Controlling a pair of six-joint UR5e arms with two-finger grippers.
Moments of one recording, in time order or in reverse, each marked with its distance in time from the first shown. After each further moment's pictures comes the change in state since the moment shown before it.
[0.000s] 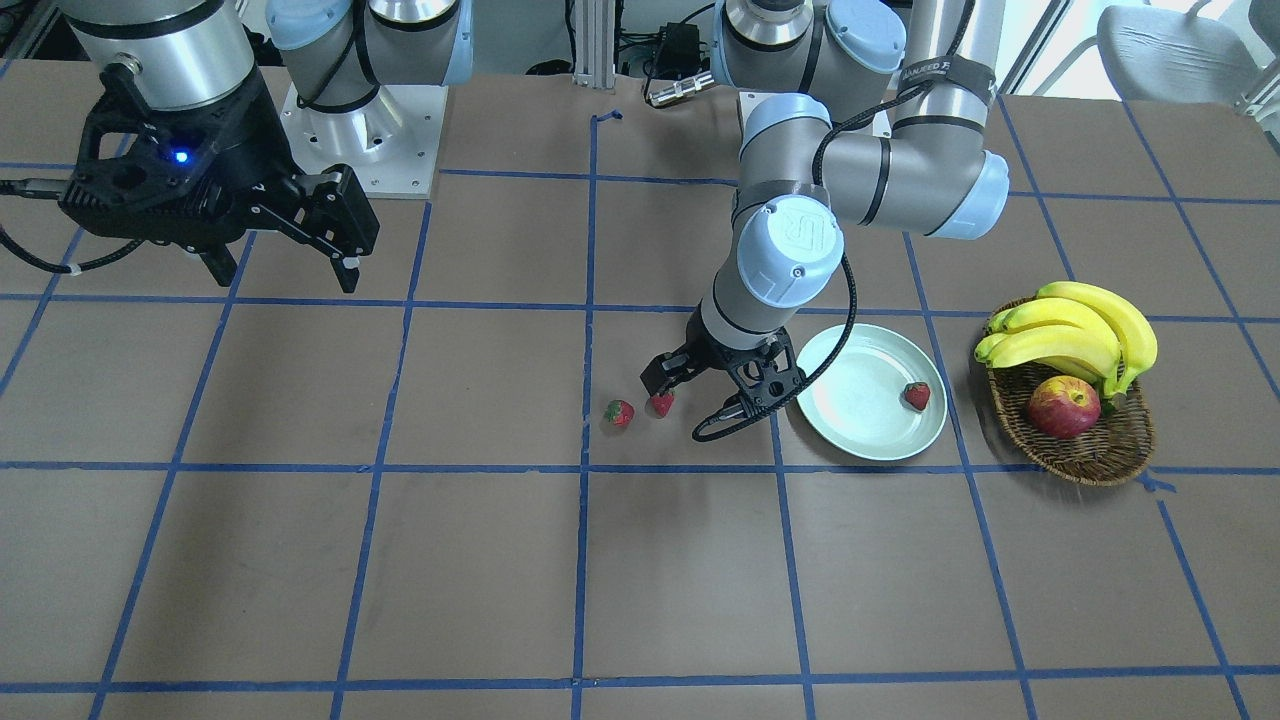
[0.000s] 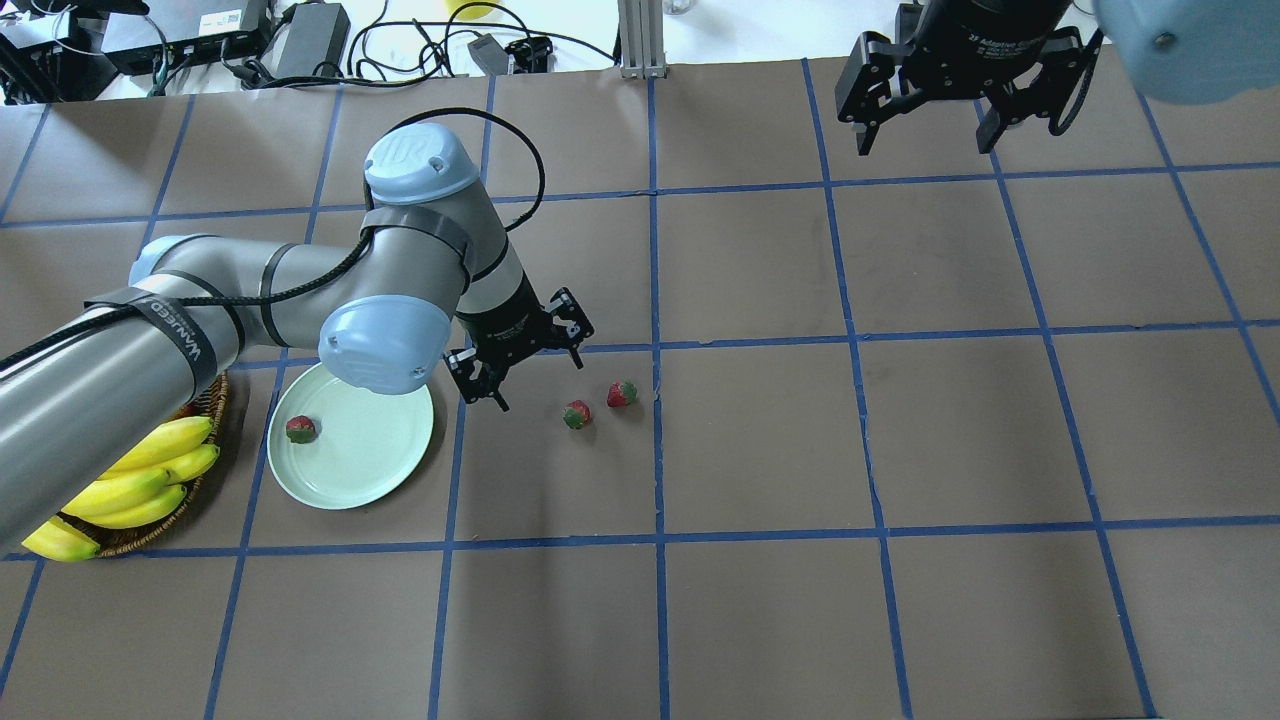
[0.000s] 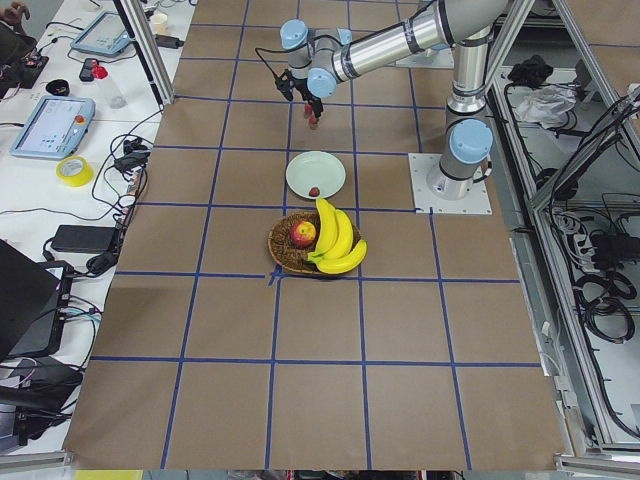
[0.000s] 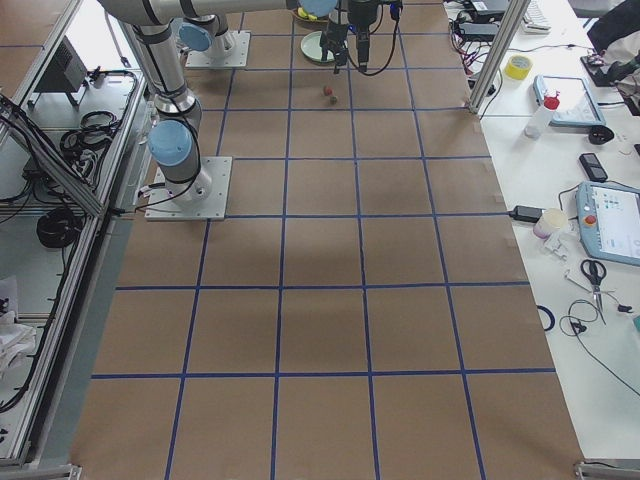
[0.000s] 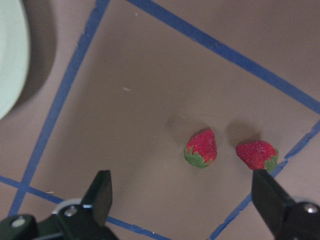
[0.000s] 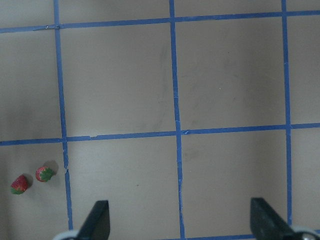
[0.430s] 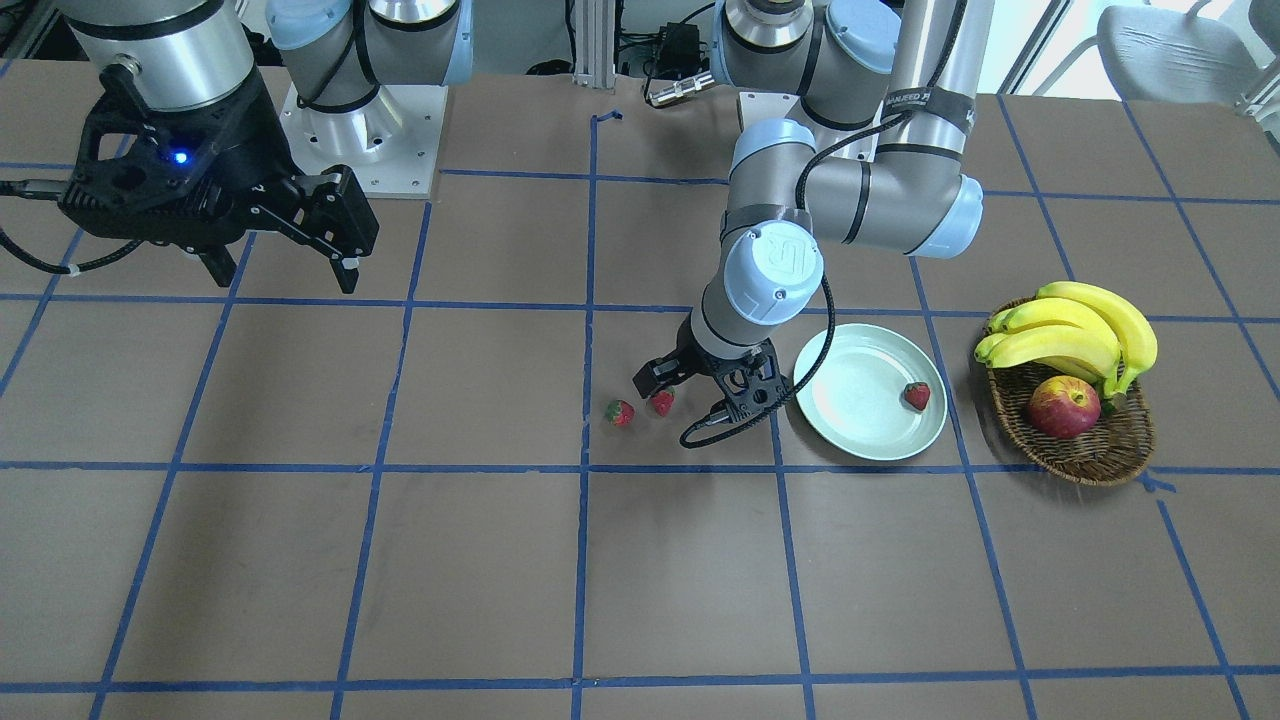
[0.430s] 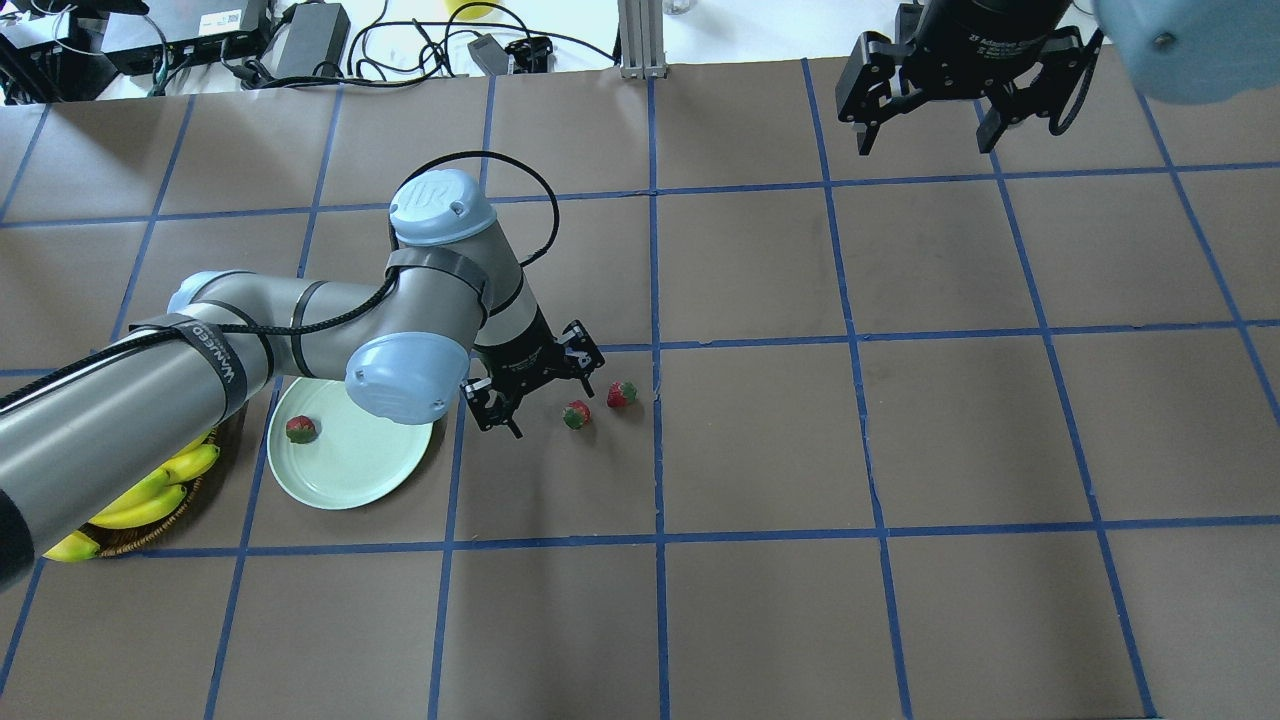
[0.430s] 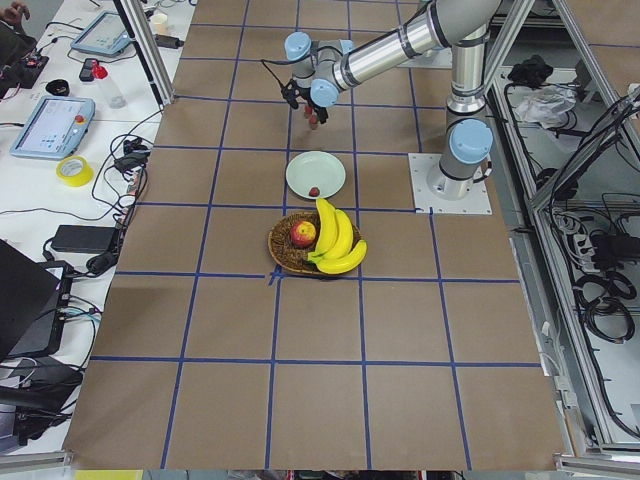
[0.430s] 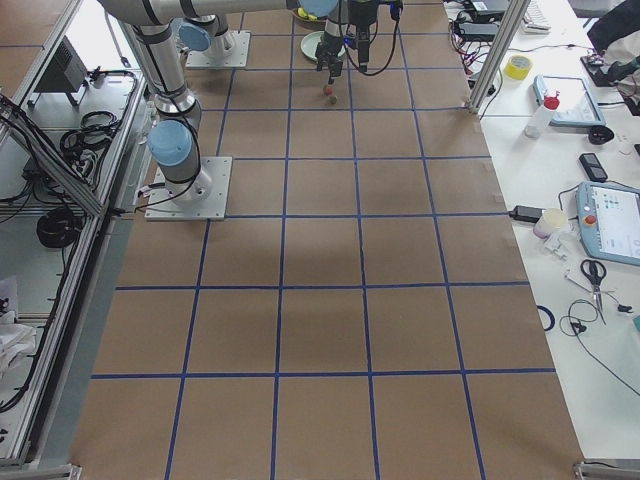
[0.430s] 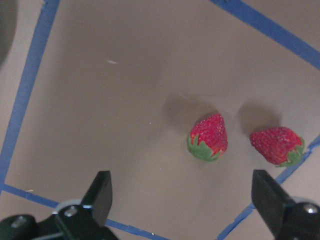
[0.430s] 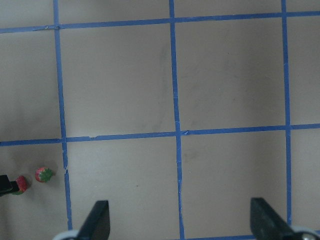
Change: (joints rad) left arm -0.006 -0.048 -0.048 0.085 -0.015 0.004; right arm 0.000 0.001 0.000 -0.001 -0.001 -0.001
